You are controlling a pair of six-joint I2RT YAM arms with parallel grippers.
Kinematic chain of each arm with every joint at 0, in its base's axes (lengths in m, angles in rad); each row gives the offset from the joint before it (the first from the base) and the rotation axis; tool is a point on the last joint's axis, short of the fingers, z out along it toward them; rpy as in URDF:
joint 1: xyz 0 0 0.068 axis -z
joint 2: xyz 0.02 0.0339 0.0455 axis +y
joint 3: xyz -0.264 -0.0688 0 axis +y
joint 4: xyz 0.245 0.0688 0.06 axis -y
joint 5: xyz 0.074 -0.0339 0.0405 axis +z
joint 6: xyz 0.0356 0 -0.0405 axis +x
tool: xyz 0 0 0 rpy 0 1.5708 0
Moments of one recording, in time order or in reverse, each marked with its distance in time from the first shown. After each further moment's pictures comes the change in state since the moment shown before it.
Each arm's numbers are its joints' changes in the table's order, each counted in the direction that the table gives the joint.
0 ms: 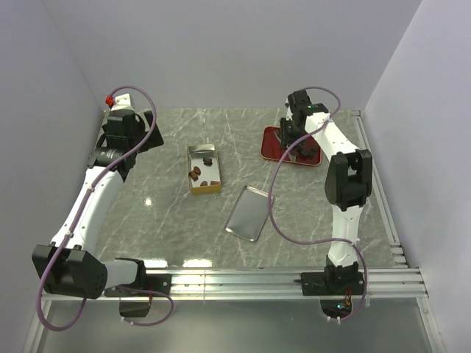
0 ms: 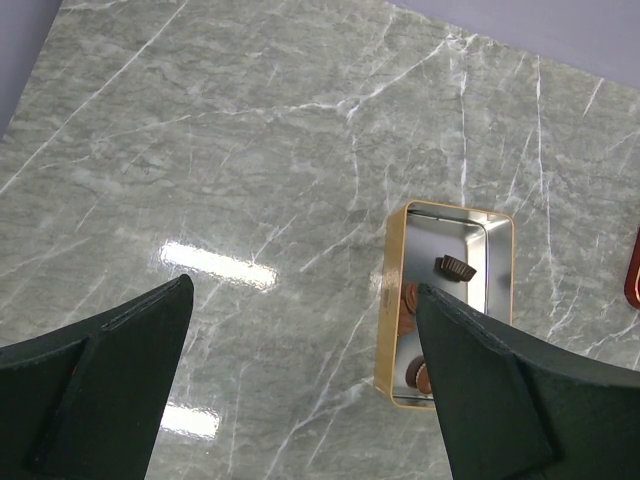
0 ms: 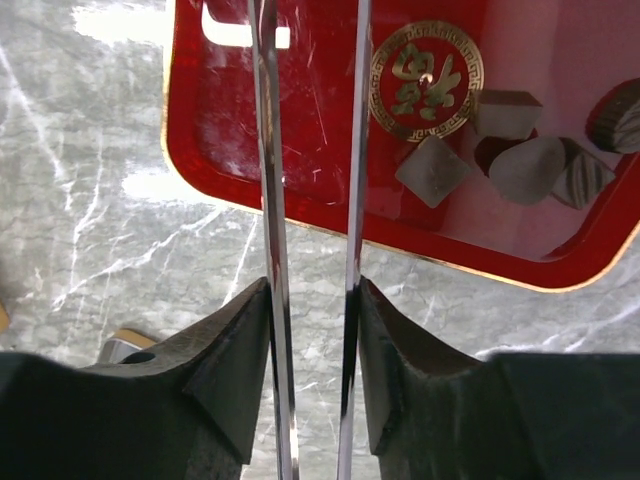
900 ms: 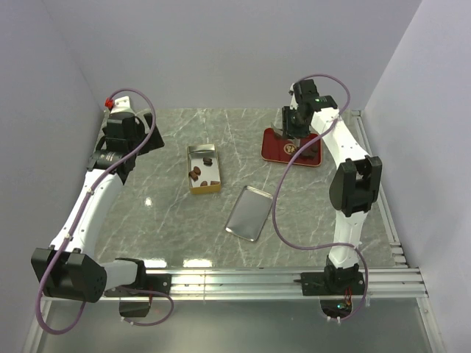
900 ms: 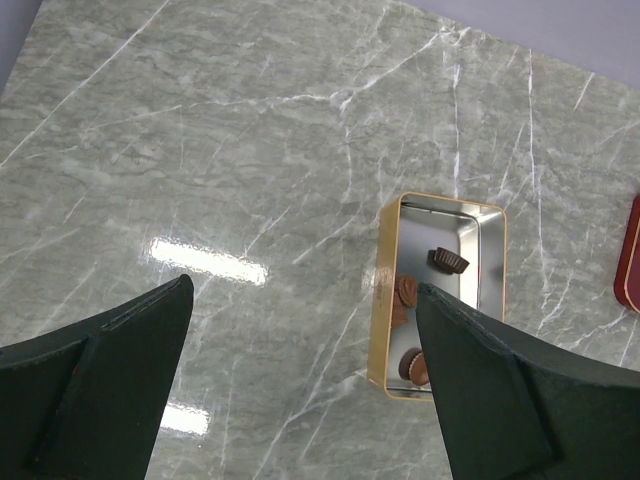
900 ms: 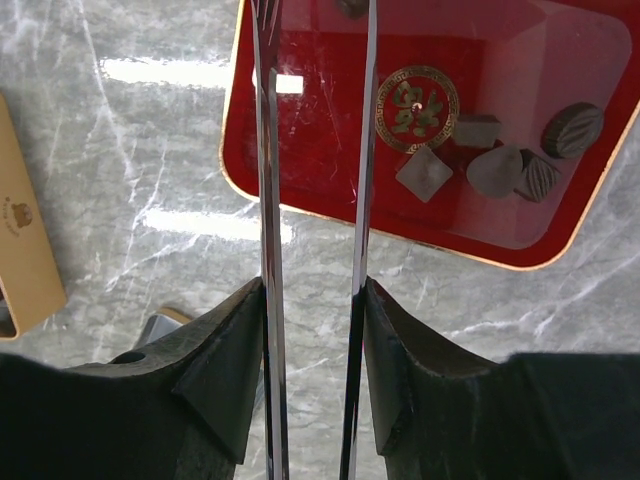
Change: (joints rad) left arm 0.000 -0.024 0.027 0.005 -0.016 -0.018; right arm -0.002 -0.093 -0.061 -0.047 0.000 0.001
